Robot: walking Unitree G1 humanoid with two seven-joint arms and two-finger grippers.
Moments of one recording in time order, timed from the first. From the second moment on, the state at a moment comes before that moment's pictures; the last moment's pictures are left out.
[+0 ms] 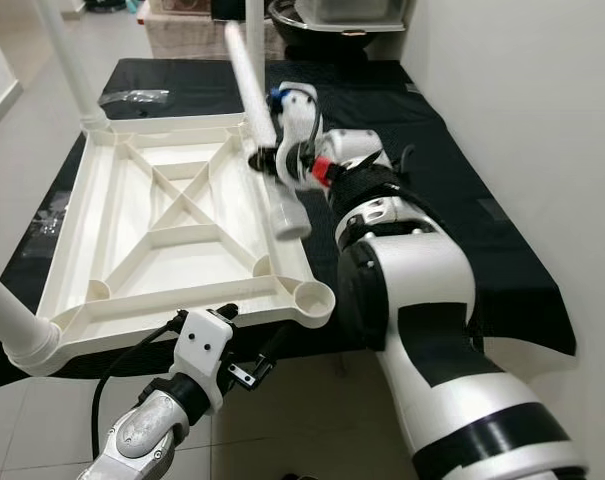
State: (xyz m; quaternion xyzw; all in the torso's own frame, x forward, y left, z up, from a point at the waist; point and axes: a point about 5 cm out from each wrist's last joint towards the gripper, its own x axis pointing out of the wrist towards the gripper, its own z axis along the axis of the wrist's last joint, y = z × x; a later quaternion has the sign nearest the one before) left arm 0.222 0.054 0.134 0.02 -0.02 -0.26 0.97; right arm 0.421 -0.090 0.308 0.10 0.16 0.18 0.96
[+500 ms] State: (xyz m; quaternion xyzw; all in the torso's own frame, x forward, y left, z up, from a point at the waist) left arm 0.243 0.072 0.152 -0.03 -0.04 -0.22 0.98; right arm 0.425 -0.127 0.324 0.22 -0.08 0.16 0.96
